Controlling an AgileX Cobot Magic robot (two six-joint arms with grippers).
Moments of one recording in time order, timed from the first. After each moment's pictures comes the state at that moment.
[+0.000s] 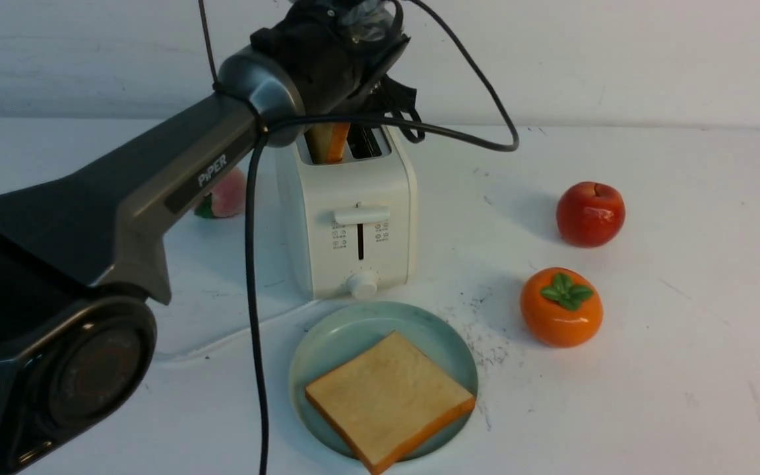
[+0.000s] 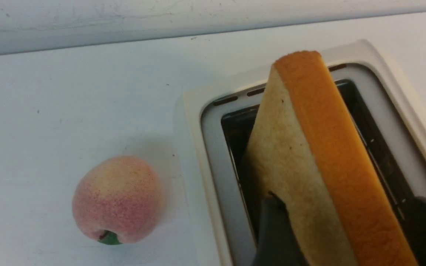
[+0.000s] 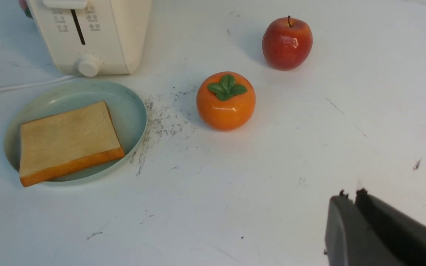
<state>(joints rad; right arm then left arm) 0.33 0.25 -0.60 -0.07 0.85 0.07 -0.54 2.26 -2.28 0.62 0.95 -0.71</state>
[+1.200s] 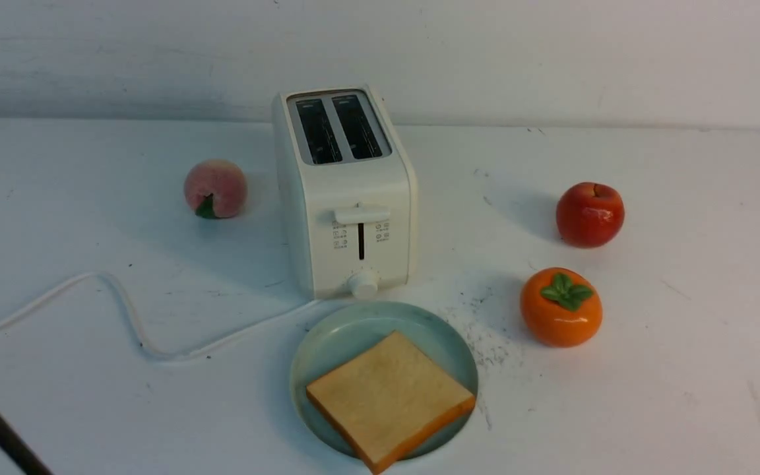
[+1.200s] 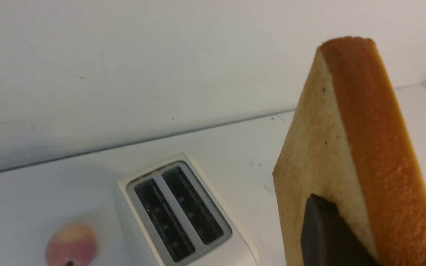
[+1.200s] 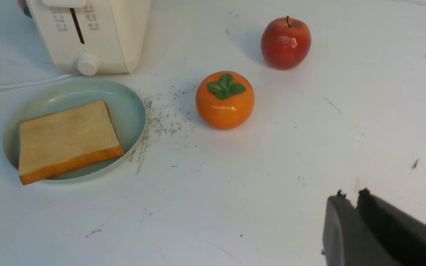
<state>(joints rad) 0.33 0.25 -0.60 -0.07 0.86 0.07 -0.69 1.77 -2.48 0.26 1.25 -0.35</state>
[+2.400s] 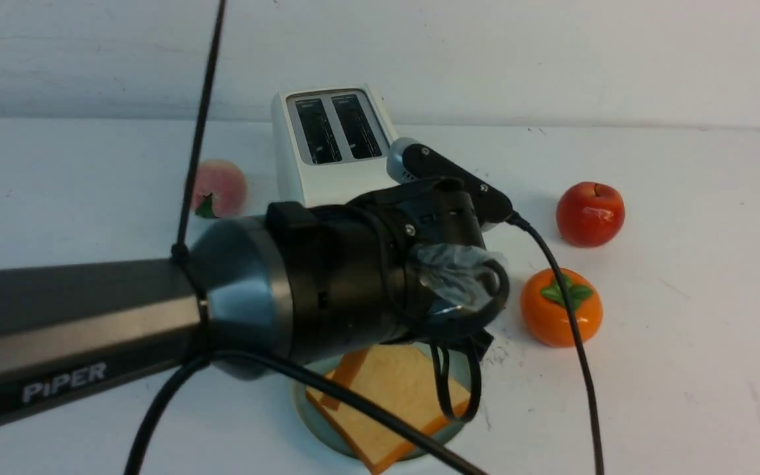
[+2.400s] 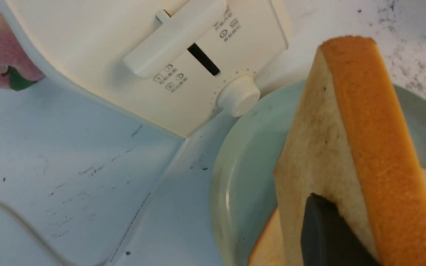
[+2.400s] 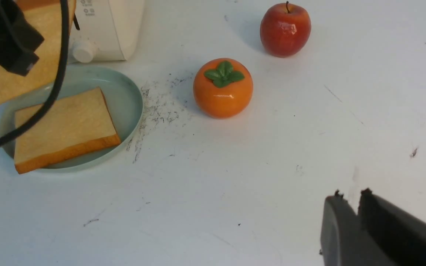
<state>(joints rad) 0.33 0.25 -0.60 -0.07 0.88 0.07 -0.94 1.79 -1.40 0.69 0.91 -0.79</state>
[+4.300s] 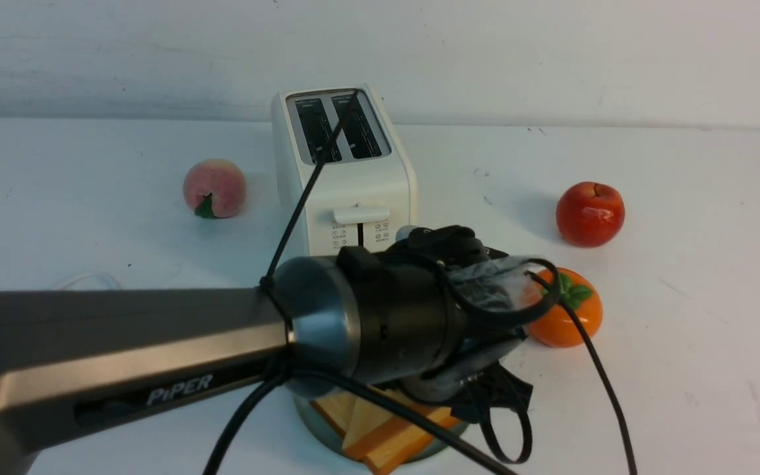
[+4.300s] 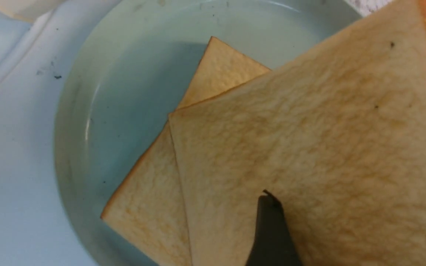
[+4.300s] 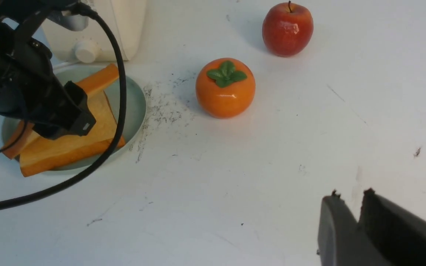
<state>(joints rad) 0.33 0.25 -0.60 -0.06 0.88 0.07 -0.94 1.89 -1.40 0.42 0.82 -0.91</state>
